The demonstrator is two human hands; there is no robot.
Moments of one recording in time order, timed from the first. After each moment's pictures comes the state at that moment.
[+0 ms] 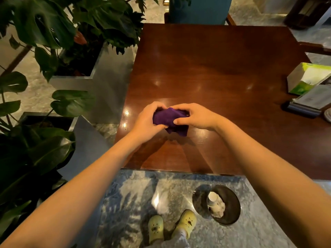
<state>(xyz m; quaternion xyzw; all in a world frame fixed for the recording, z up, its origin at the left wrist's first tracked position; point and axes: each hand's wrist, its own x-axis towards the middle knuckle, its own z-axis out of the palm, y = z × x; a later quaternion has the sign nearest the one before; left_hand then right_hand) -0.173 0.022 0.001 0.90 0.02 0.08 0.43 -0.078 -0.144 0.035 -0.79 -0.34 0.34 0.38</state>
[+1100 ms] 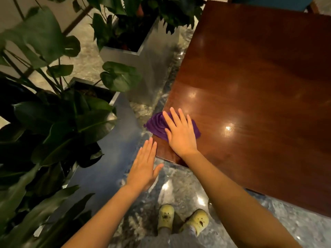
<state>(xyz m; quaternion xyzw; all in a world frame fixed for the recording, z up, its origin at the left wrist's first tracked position) -0.346 0.071 -0.130 0.96 0.21 -0.04 0.18 -0.180 0.006 -0.108 -0.89 -0.44 0.07 0.11</state>
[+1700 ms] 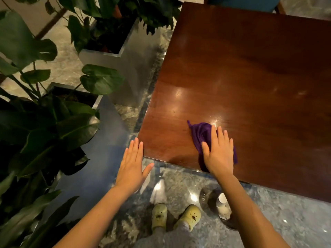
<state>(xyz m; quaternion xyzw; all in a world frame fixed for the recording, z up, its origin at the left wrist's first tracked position) -0.345 0.065 -0.123 0.96 0.22 -0.08 0.16 -0.167 -0.146 -0.100 -0.97 -0.20 0.08 0.12</state>
